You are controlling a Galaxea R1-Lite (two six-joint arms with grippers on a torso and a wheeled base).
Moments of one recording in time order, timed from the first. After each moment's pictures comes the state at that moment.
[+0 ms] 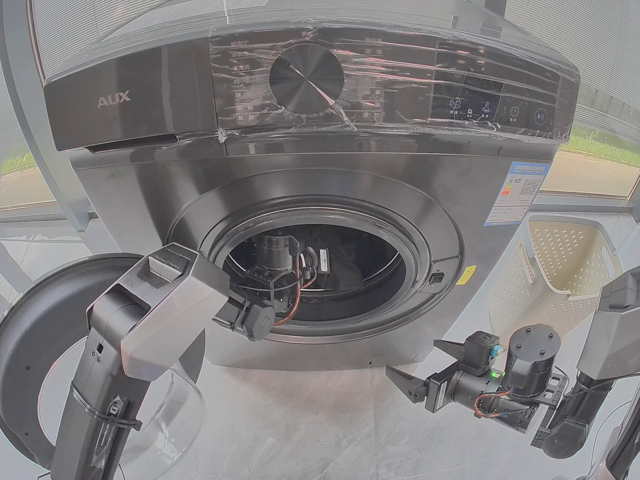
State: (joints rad) left arm -0.51 2.58 -1.61 -0.87 0.18 -0.11; right arm 0.69 2.02 -0.18 -1.55 -0.09 0.19
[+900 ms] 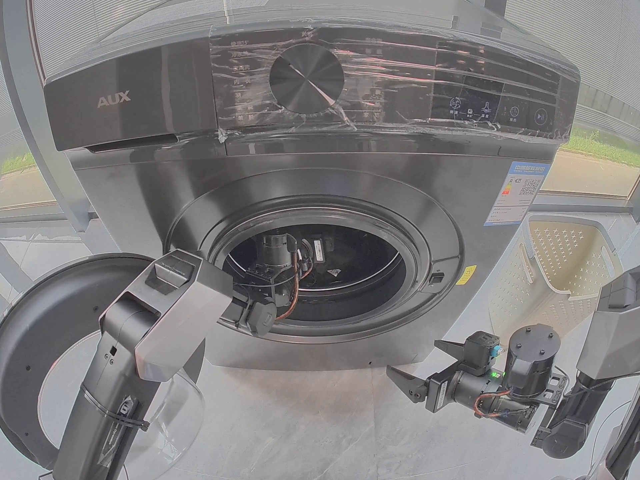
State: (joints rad) left arm -0.49 2.66 -1.74 -0.89 0.25 -0.14; right arm 0.69 2.02 -0.18 -1.55 -0.09 0.19
